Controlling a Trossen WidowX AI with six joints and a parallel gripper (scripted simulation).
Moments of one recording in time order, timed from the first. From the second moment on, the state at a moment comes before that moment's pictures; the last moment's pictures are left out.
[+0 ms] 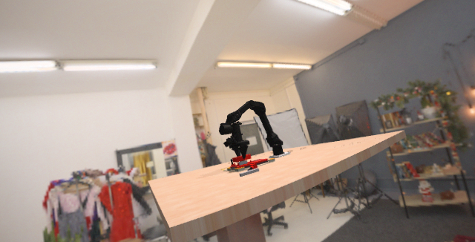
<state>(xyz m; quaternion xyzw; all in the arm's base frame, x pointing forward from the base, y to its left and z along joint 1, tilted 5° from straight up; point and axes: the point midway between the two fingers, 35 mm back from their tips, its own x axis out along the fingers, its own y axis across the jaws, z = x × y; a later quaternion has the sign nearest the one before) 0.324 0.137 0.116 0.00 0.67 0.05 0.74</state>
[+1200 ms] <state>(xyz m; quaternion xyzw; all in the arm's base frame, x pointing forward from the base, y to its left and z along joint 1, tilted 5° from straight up) 0.326 0.137 0.106 0.00 0.67 0.05 0.74</state>
